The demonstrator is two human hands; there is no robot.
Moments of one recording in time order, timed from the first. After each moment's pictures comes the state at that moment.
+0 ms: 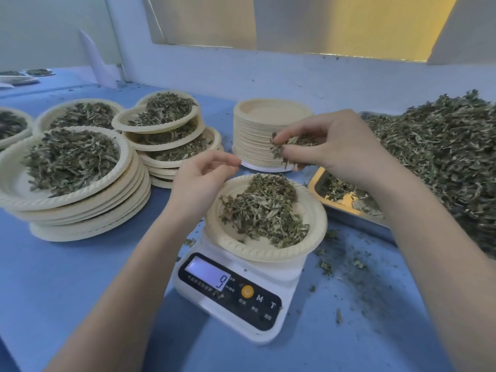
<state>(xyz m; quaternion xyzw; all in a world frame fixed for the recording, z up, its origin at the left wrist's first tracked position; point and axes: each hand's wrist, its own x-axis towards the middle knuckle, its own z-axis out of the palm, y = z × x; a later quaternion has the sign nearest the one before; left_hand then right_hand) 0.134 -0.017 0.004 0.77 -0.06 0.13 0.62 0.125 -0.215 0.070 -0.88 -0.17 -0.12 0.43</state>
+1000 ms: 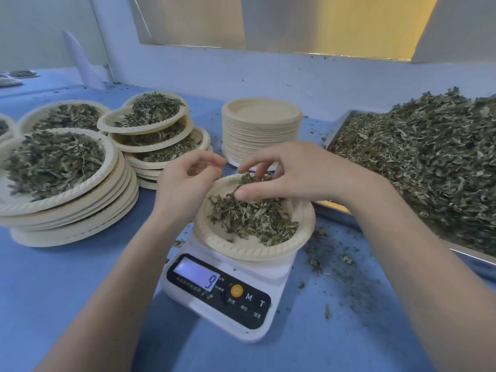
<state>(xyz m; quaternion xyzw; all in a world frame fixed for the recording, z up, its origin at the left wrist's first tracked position) 0.132 -0.018 0.002 0.78 -0.06 0.16 0.60 0.125 -0.201 0.061 -0.95 -0.25 0.02 0.21</state>
